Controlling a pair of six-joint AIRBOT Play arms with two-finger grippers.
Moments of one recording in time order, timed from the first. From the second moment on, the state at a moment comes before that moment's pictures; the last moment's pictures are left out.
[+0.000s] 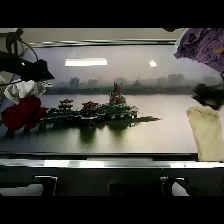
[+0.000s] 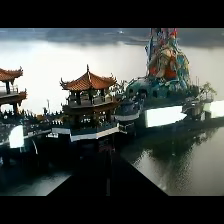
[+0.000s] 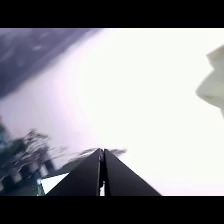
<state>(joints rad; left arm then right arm) -0.02 -1.49 1.84 1.17 -1.49 -1.62 -0.25 -1.17 1.24 -1.20 1.10 1.62</state>
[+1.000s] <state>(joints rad) -0.18 -1.16 1.38 1.27 -1.30 -1.60 0.51 -1.18 1.26 -1.45 0.97 1.69</state>
